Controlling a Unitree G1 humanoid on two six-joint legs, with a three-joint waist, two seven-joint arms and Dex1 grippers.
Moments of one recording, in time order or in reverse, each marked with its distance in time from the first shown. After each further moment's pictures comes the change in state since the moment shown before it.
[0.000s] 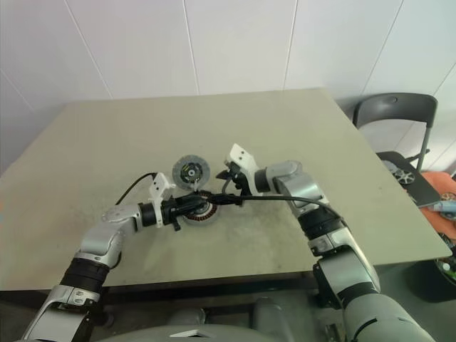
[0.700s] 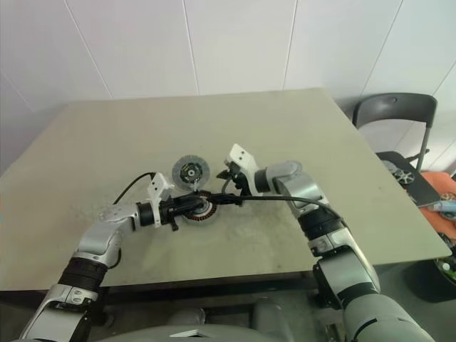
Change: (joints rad) left arm -0.002 0.017 0.000 0.012 0.015 -0.020 -0.011; right arm 0.002 0.002 0.000 0.000 0.000 -0.001 -0.014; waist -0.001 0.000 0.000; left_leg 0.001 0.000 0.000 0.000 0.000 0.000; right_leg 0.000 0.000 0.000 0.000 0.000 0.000
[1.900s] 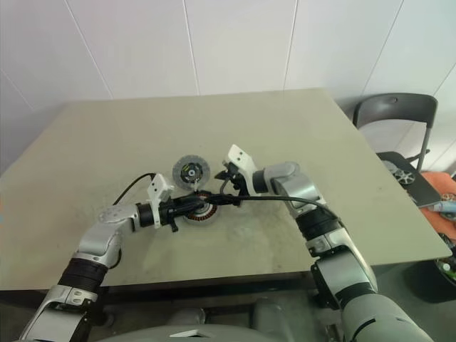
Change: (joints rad) left arm 0.004 -0.007 0.001 0.011 0.000 -0.028 -0.013; right arm 0.000 0.016 0.001 0.014 -0.002 -0.009 -0.002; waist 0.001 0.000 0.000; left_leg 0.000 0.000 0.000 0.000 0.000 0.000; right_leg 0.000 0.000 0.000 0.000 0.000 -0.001
